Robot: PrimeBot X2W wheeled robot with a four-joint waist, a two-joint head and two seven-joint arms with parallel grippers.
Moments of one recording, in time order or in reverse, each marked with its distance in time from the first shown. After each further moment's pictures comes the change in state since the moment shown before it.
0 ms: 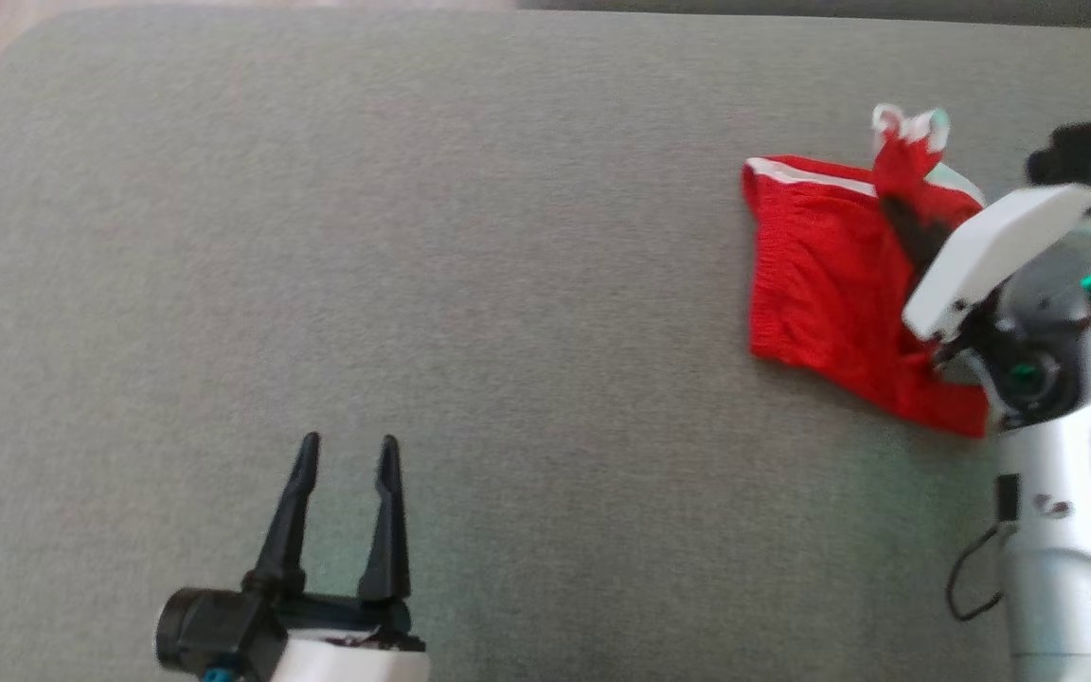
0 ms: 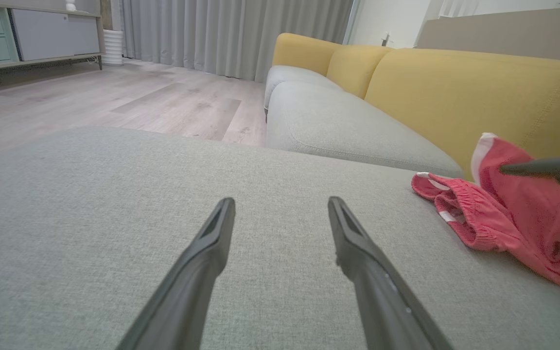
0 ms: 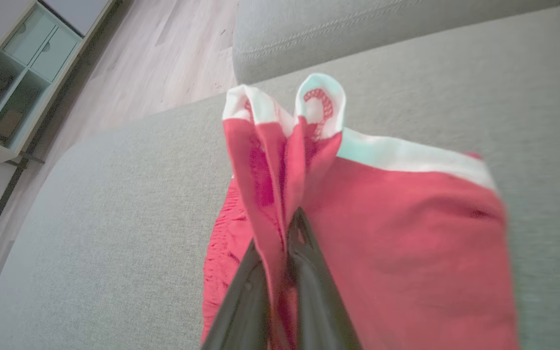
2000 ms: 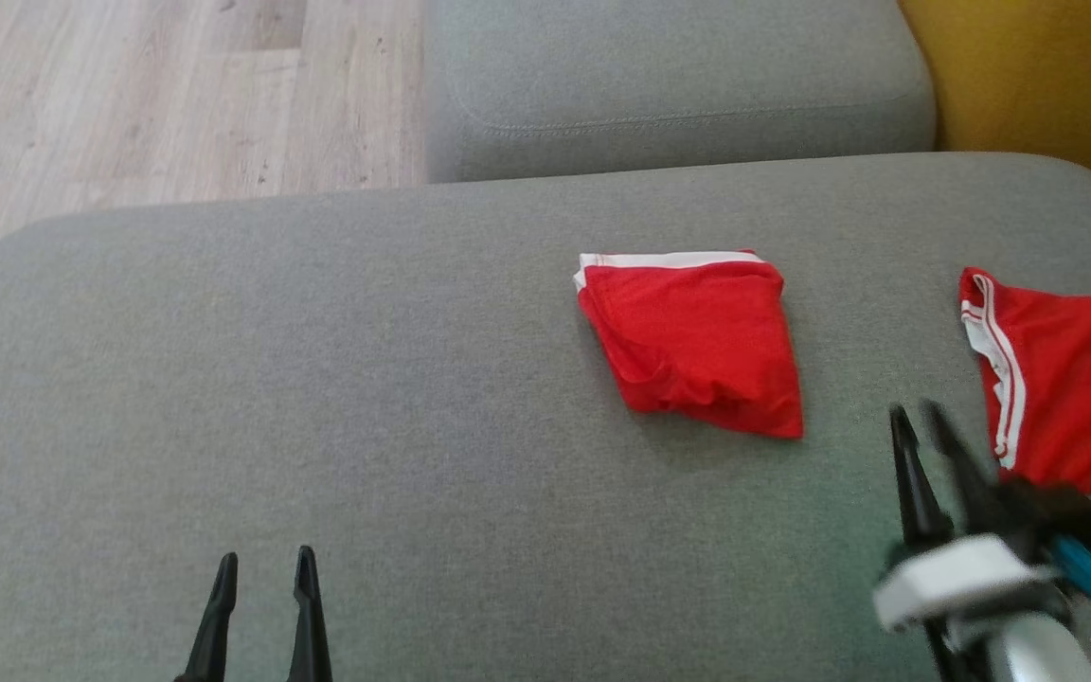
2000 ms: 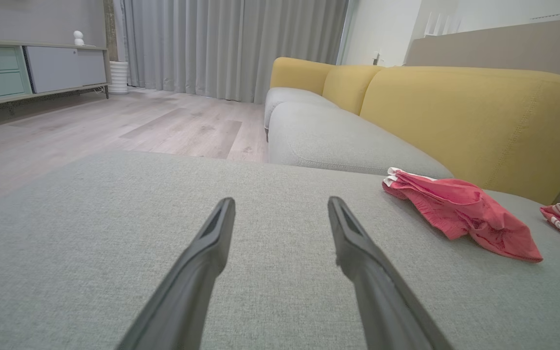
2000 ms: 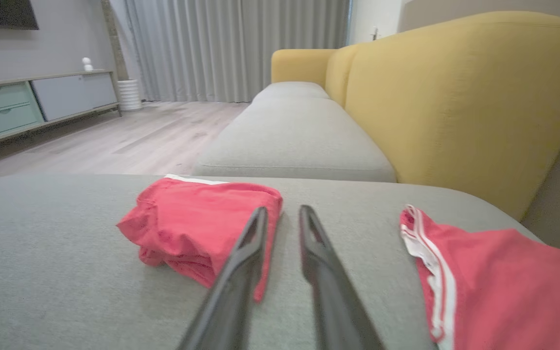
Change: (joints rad) left arm 0.178 0.001 0.144 0.028 0.014 -0.023 0.000; right arm 0.562 -0.015 0.112 -0.071 -0.342 0.000 -0.909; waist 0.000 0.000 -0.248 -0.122
